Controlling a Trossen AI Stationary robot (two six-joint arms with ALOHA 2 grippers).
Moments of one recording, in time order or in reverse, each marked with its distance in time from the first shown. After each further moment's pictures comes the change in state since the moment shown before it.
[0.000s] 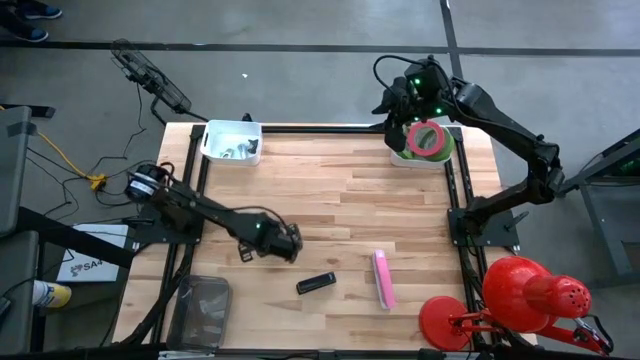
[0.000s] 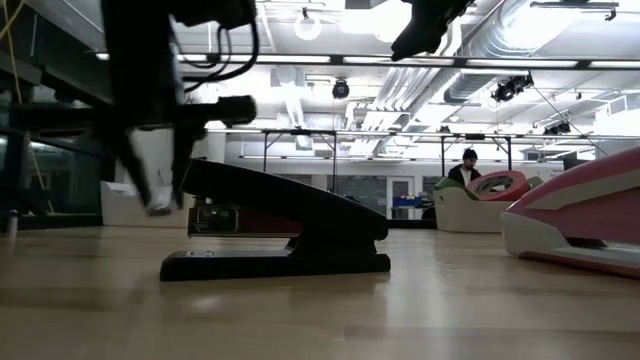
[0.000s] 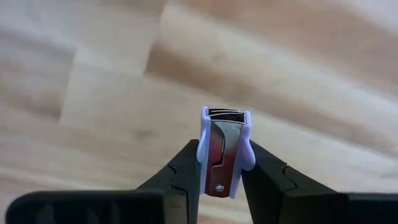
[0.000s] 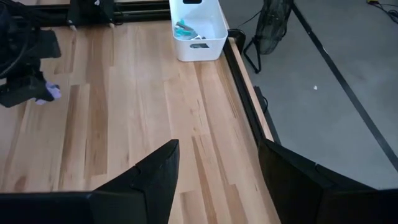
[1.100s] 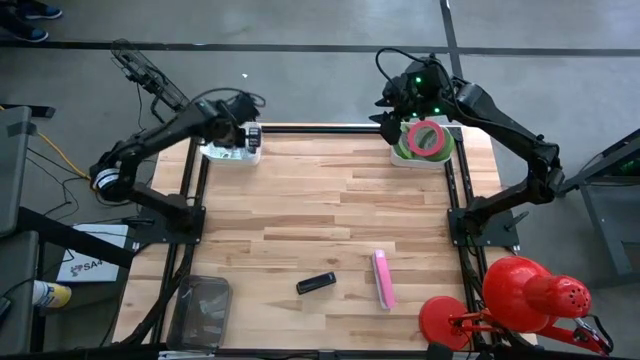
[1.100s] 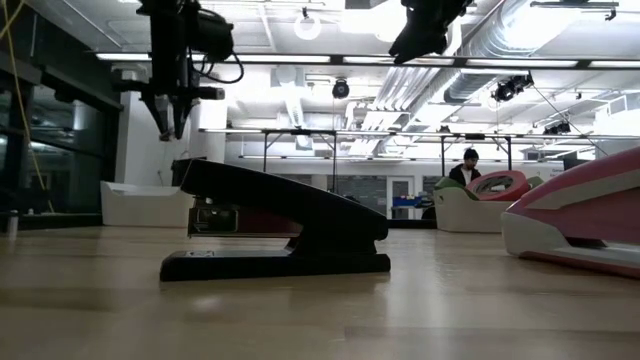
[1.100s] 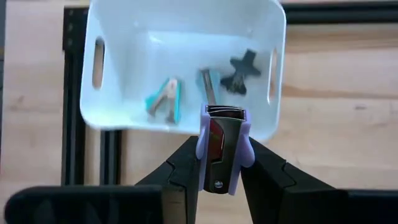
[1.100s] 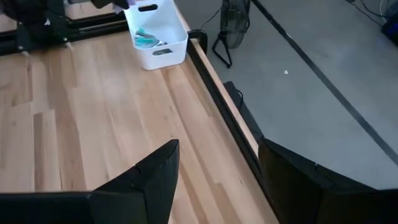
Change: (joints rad) left arm 1.024 -0.321 0.169 -0.378 -0.150 1.403; right arm -0.001 0.000 0.000 0.045 0.135 0.153
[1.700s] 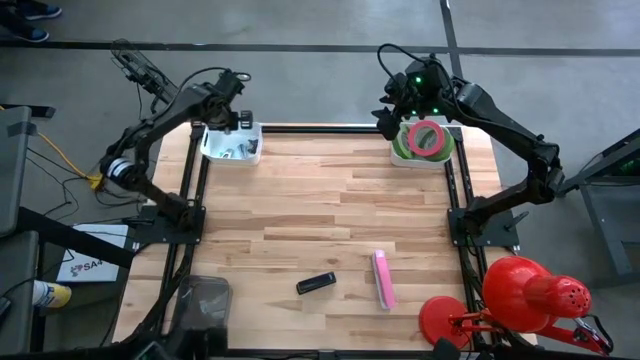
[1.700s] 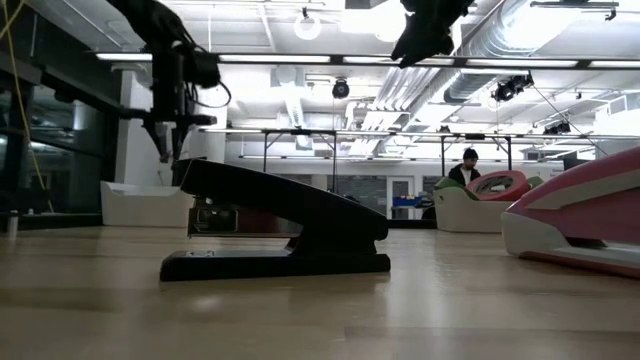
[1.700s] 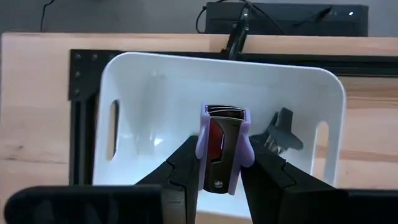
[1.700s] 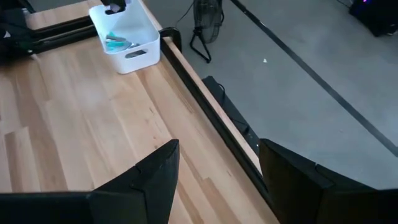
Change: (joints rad) left arm 0.308 0.122 0.000 0.190 0.092 0.286; right arm 0.000 0.000 0.000 0.000 0.102 0.095
